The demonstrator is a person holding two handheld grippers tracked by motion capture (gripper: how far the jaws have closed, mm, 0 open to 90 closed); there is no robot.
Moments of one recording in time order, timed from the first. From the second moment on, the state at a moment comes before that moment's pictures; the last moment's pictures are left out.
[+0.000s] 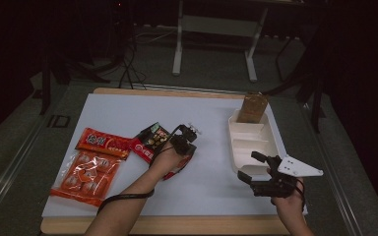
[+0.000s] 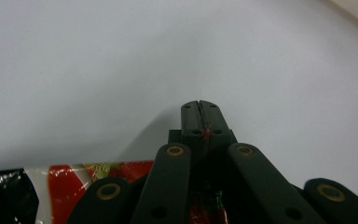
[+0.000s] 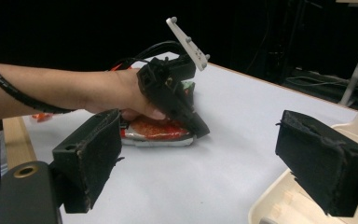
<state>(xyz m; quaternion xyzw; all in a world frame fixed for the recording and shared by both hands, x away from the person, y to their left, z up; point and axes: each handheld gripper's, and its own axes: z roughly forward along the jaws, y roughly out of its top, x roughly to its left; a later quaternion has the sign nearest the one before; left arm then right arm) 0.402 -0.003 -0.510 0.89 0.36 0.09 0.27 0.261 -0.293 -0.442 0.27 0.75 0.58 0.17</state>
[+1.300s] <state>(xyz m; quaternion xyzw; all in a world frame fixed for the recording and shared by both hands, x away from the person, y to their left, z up) 0.329 0.048 -0.511 0.89 0.34 0.03 0.30 0.260 -0.285 -0.441 0.26 0.75 0.58 0.16</state>
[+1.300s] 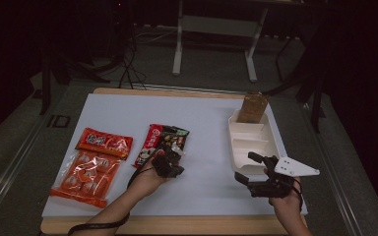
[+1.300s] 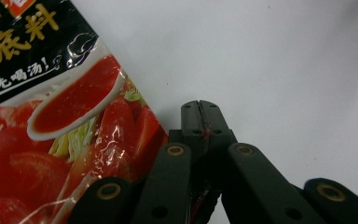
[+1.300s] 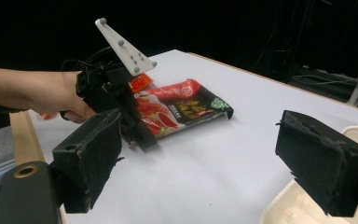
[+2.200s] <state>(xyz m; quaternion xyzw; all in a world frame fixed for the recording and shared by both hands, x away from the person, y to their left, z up) 0.354 0.127 -0.494 0.82 0.42 0.11 0.37 0.261 -0.279 -0.442 0.25 0.76 0.58 0.16</state>
